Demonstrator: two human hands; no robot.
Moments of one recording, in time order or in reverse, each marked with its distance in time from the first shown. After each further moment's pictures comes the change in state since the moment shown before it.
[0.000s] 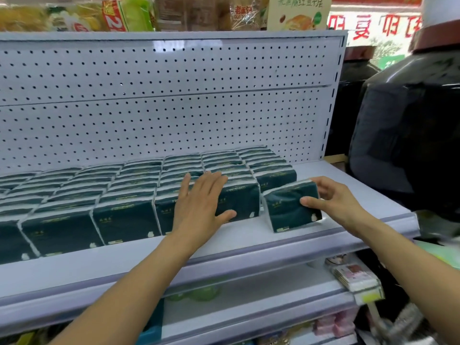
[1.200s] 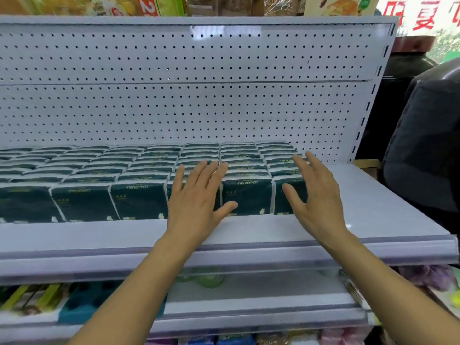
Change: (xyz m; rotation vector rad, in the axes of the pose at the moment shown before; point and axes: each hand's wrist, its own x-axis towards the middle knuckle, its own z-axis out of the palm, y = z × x) left_hand -0.023 0.003 -0.007 0.103 0.159 -0.133; right_hand 0.006 -0.017 0.067 -0.730 0.241 -0.467
